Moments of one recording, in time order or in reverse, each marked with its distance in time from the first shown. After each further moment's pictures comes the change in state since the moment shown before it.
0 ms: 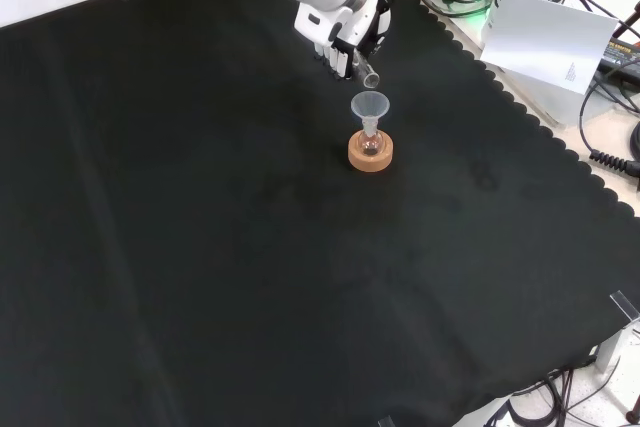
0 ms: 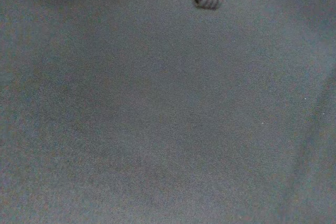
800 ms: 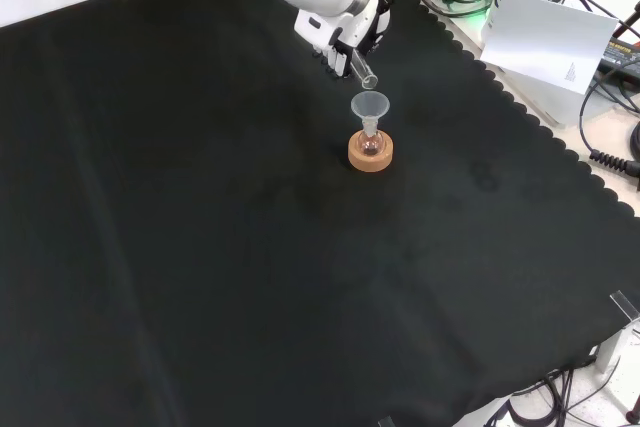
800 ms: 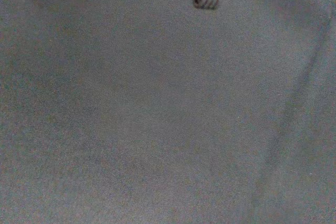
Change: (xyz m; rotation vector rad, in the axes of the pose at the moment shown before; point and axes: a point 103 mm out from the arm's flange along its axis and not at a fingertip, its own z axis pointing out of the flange) arm 0.001 -0.001 -0.006 0.035 -0.061 0.047
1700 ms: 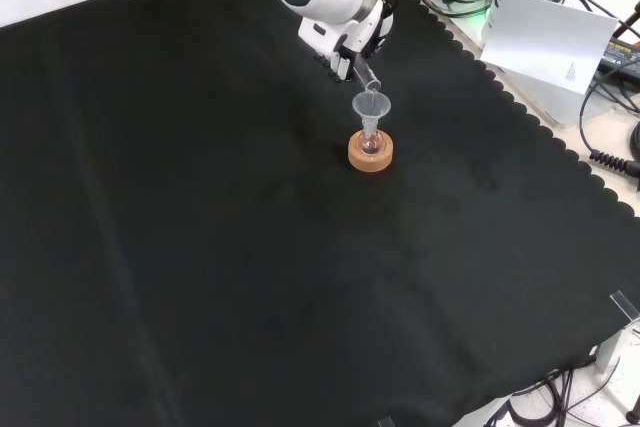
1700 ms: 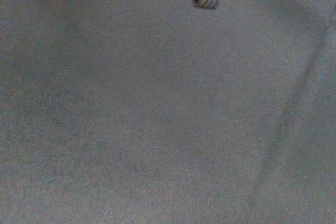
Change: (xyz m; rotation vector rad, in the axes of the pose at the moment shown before) arm 0.011 0.001 -0.007 0.010 -0.040 0.016
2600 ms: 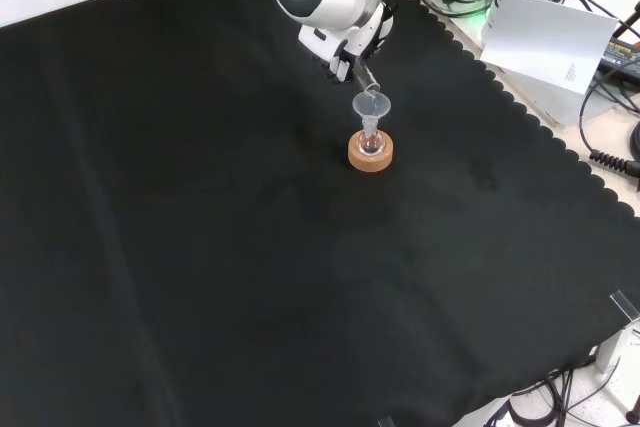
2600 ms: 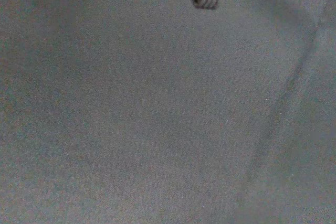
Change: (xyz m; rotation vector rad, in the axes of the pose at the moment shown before) arm 0.001 0.001 -0.005 0.024 -0.034 0.024
